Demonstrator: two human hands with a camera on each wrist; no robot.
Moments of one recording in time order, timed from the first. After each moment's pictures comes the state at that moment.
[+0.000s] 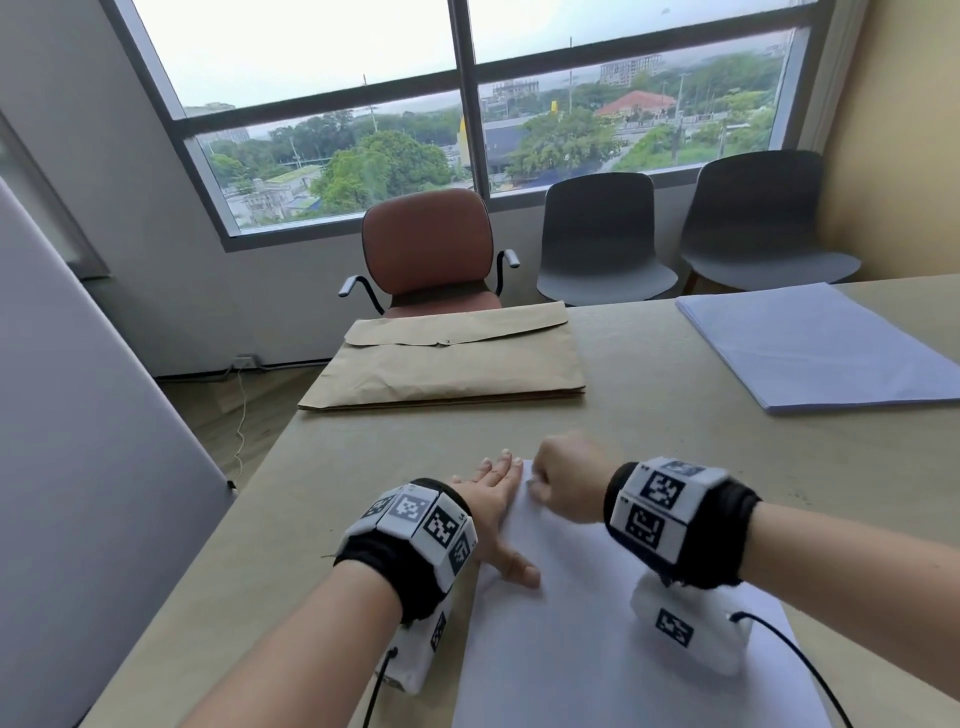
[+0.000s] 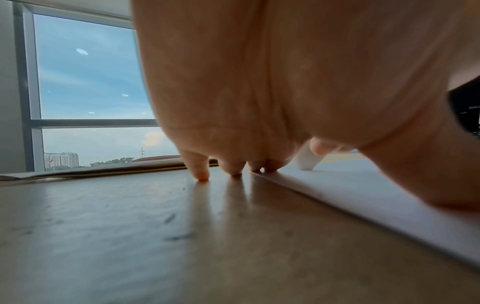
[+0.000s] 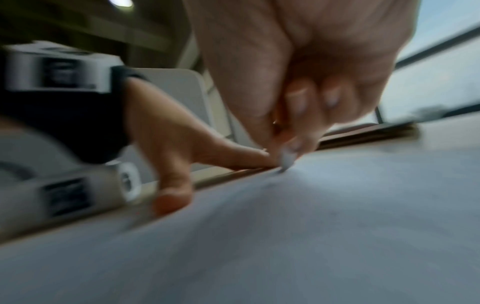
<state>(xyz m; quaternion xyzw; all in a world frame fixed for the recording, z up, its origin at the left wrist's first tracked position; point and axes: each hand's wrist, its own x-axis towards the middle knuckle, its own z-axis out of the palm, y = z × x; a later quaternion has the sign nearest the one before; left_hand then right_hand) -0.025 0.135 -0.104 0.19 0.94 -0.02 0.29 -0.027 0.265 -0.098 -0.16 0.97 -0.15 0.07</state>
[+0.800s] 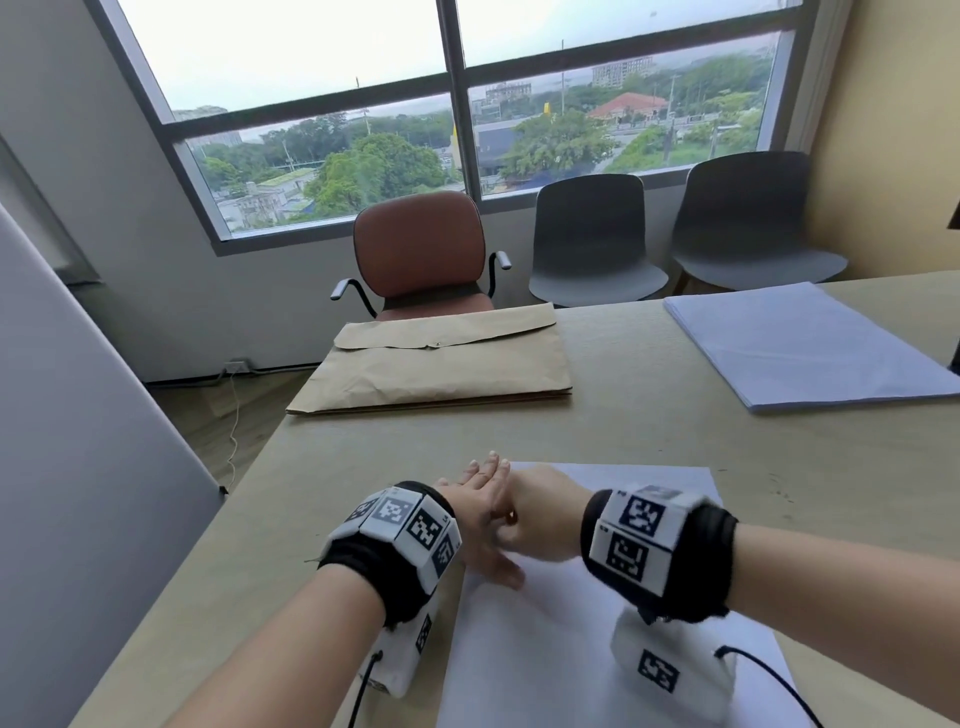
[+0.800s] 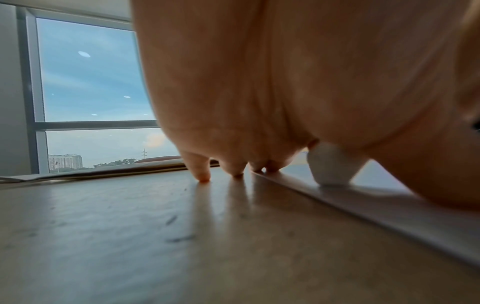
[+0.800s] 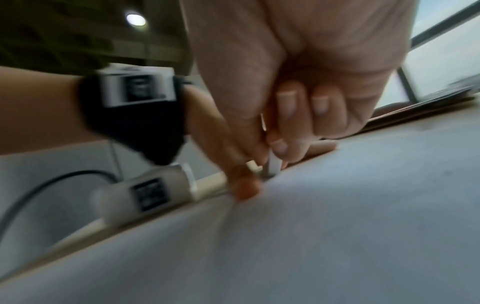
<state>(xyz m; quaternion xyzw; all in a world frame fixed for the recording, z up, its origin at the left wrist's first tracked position) -0.023 0.138 -0.105 0.18 0.94 -0.04 0.29 -0.010 0.253 -0.108 -0.21 0.95 -0.20 0.12</state>
